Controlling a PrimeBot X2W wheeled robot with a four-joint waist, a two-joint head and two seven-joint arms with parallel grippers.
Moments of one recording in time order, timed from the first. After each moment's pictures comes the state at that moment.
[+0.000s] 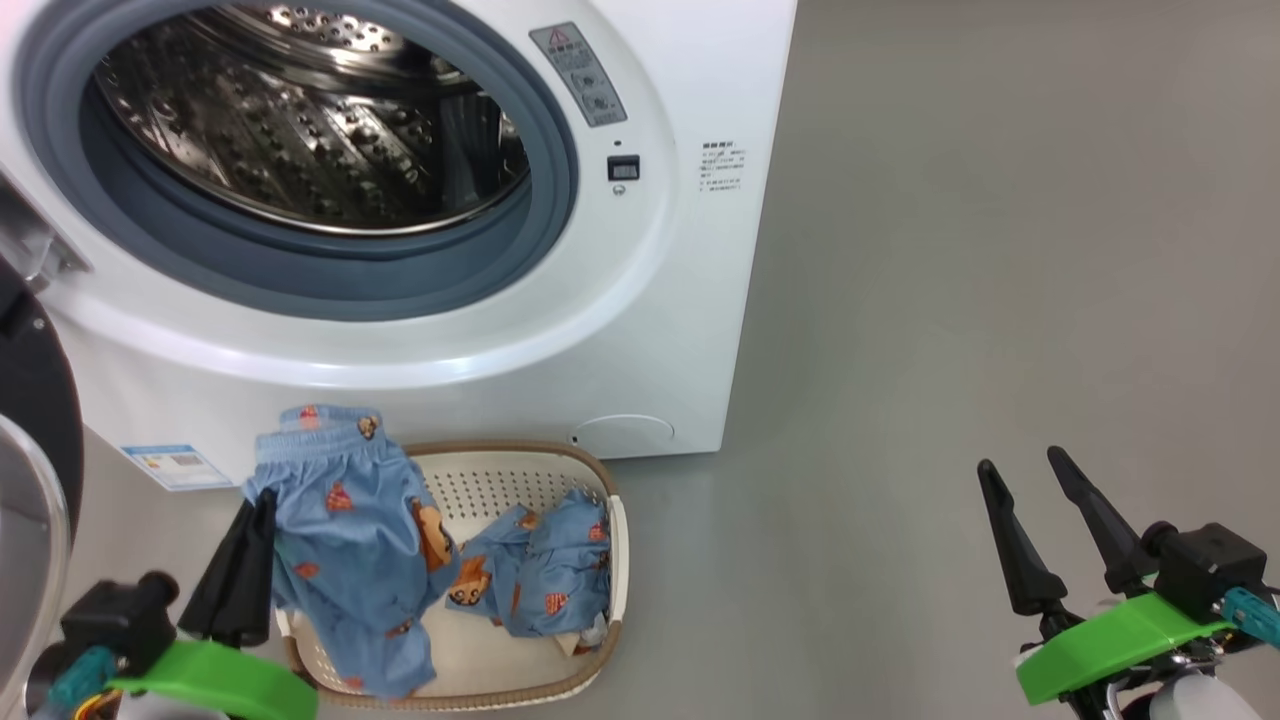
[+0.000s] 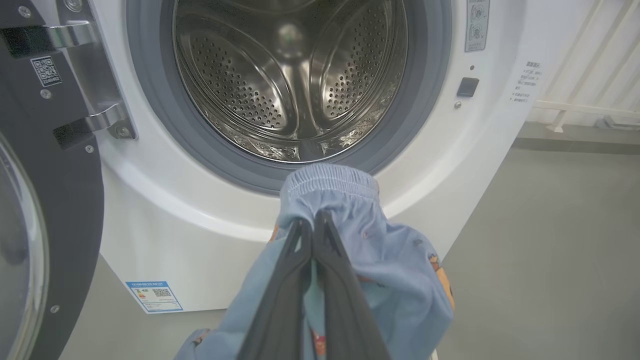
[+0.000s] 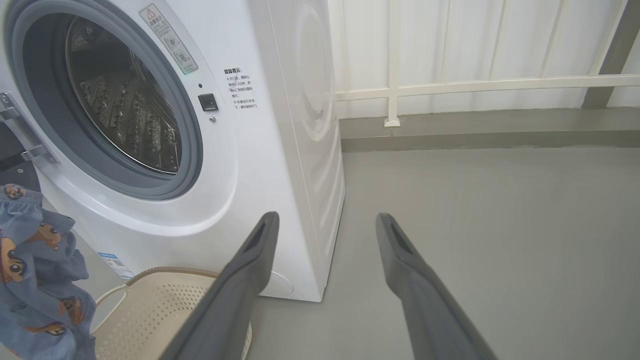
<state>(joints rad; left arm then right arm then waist) -0.20 0.32 -0.20 0.40 -0.48 -0.02 -0.25 -0.08 -0.25 0.17 0.24 0.42 0.13 -0.25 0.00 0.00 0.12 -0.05</state>
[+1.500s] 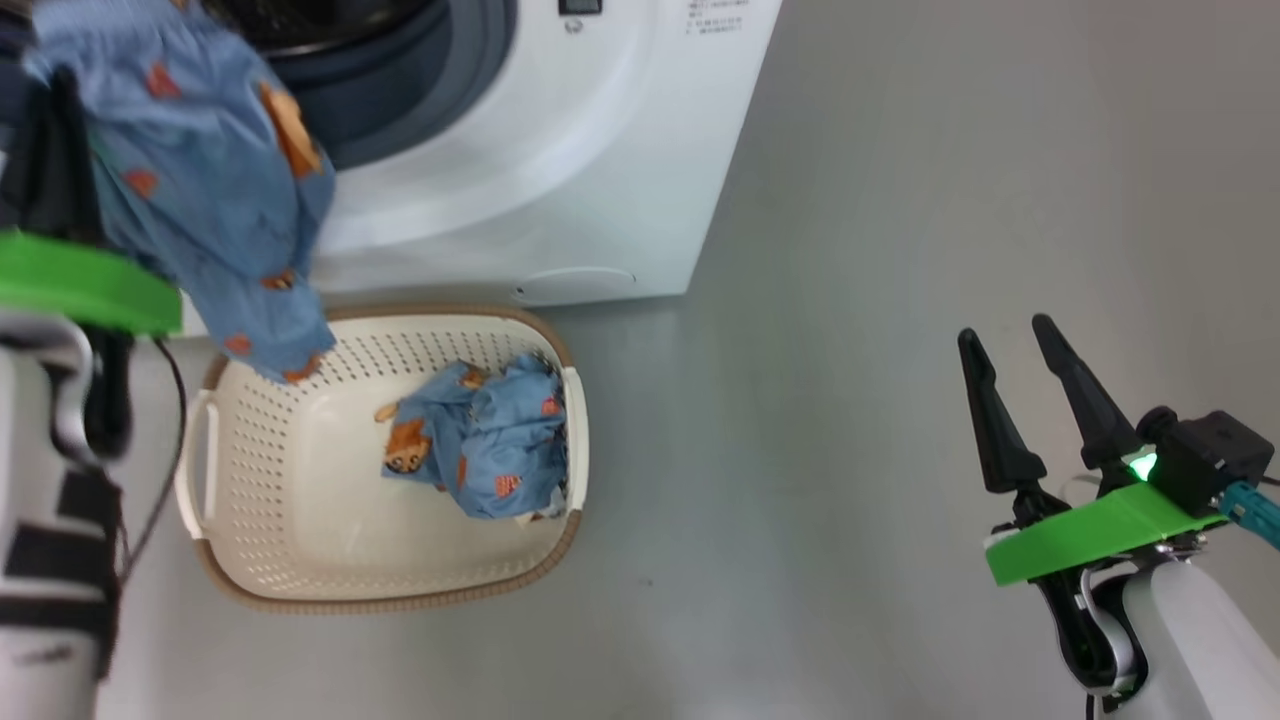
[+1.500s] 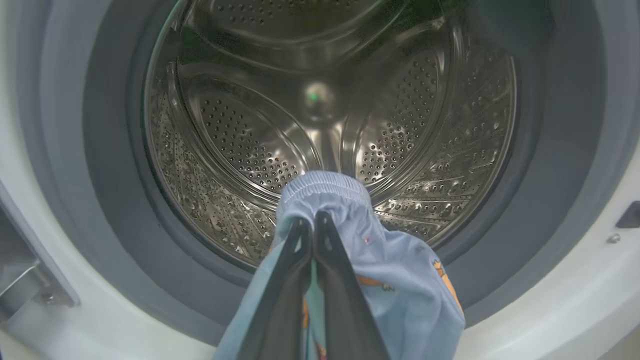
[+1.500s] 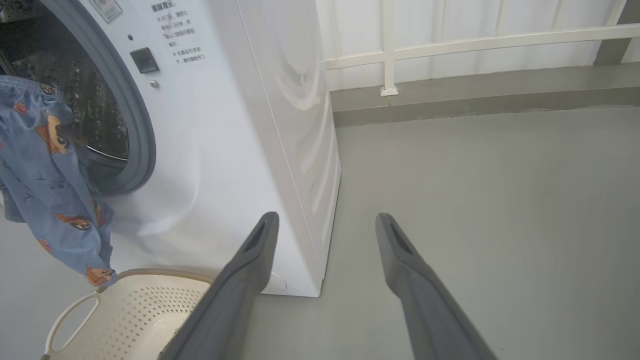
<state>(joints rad) -0.82 0.33 -0.14 0.62 -0.45 -0.04 -0.22 -0.25 -0.20 0.16 0.21 0.42 0.13 -0.25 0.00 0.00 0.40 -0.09</state>
